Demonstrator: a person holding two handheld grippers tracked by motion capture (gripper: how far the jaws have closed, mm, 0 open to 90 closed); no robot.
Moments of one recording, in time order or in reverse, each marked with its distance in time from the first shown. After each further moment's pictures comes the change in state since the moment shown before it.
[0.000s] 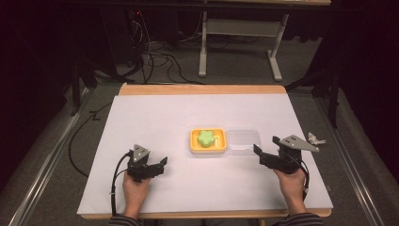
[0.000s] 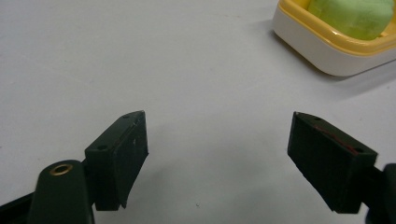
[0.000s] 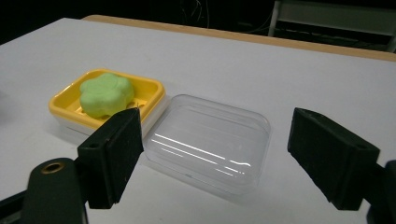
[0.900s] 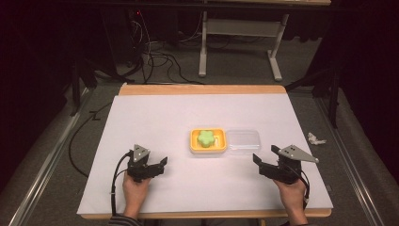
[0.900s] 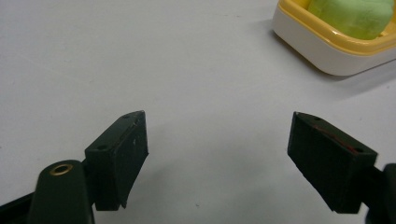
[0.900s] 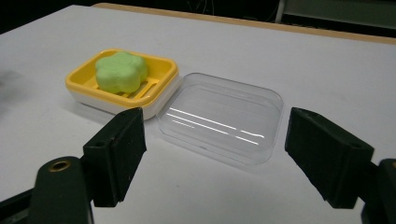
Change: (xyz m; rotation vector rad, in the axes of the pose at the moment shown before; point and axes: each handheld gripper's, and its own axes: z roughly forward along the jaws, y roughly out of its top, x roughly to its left) left arm 0.000 0.000 0.000 0.000 -0.001 0.000; right arm 0.013 -0.020 -0.013 0.020 0.016 -0.002
